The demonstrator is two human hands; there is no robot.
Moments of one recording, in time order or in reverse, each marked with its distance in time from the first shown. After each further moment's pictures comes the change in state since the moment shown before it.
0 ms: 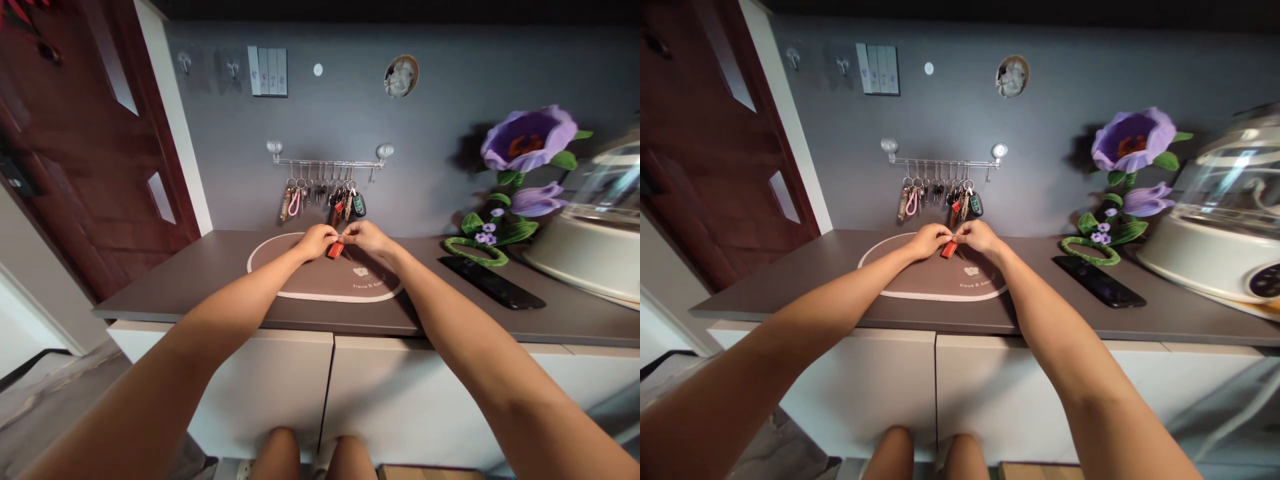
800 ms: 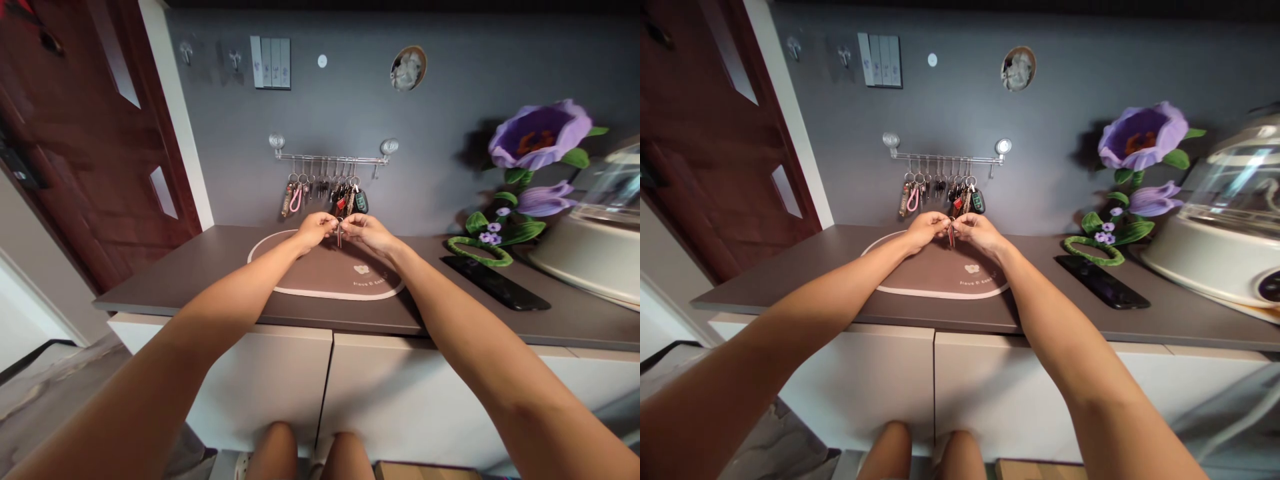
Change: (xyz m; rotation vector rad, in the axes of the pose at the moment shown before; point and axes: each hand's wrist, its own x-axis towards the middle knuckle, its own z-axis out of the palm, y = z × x) left_hand 0.005 0.004 -0.002 -0.719 0.129 -0.265; right_hand -0.008 -0.008 0.005 0.693 -0.064 0.029
